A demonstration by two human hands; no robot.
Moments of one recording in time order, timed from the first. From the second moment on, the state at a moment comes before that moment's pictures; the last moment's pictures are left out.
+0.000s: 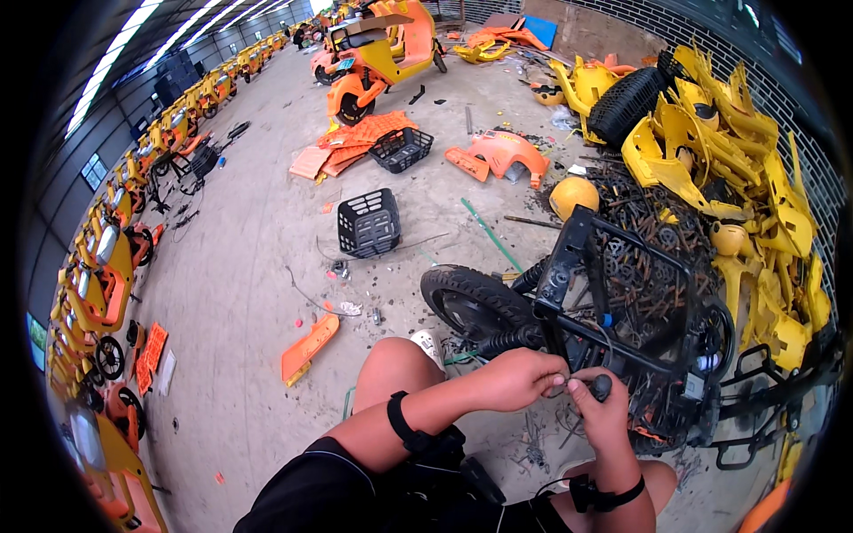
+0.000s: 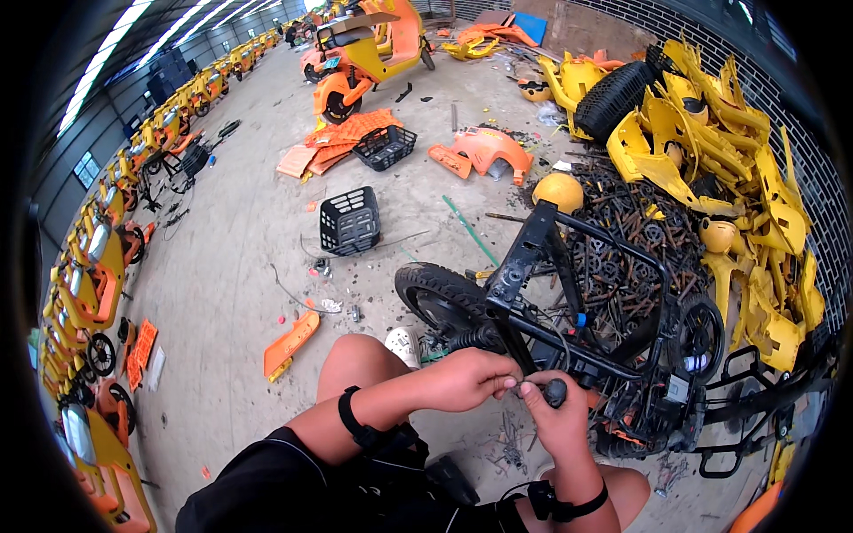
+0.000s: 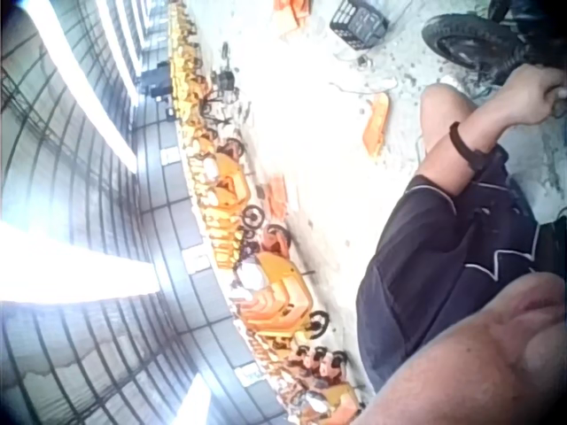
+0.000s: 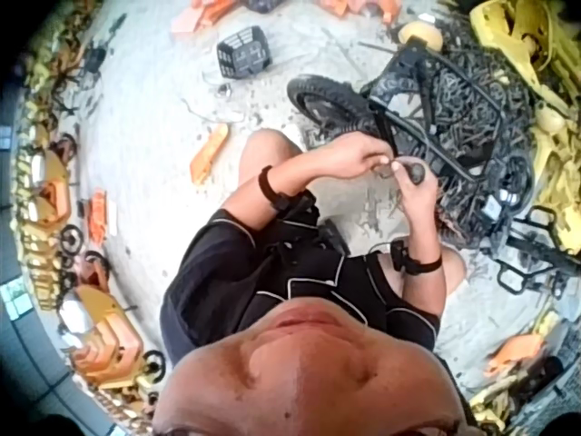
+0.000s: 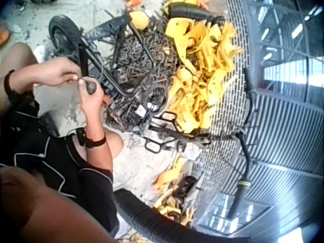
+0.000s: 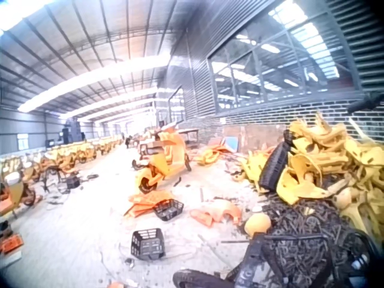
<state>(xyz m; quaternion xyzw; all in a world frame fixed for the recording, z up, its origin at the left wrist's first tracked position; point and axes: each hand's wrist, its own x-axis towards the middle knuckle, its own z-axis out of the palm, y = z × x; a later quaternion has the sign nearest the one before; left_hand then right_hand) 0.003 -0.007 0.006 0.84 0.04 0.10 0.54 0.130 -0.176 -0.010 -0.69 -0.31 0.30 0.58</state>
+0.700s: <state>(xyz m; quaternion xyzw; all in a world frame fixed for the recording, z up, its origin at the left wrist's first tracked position) 0.006 -0.013 0.017 0.86 0.01 0.18 0.48 0.124 -0.179 0.001 -0.63 -0.26 0.33 0.65</state>
